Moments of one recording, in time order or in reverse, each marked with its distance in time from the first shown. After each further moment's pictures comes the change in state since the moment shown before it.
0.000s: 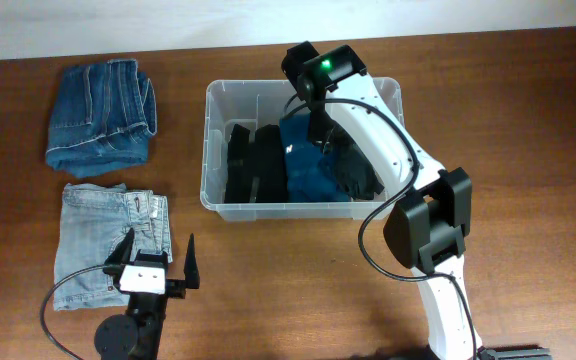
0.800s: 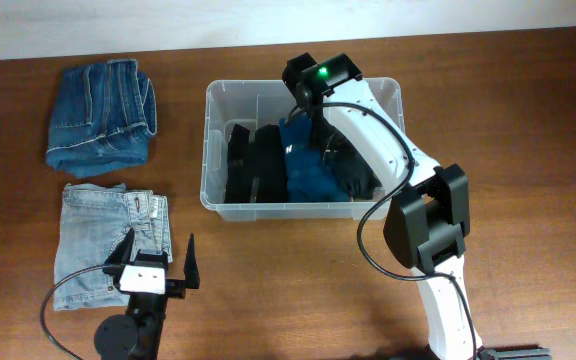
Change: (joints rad) left arm 0.000 0.000 0.000 0.000 0.000 0.000; right arm 0.000 -0.002 -0.085 0.021 0.004 0.032
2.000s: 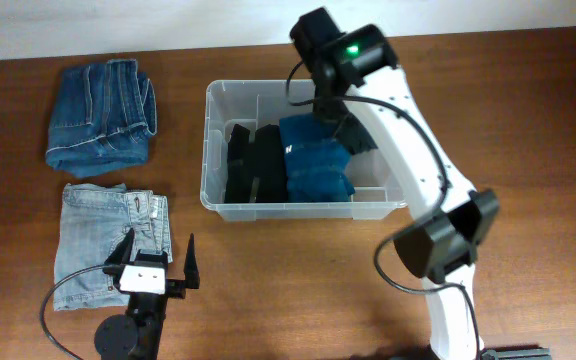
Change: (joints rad) left arm 0.000 0.000 0.000 0.000 0.000 0.000; right arm 0.000 -0.084 0.238 -0.058 0.034 -0.108
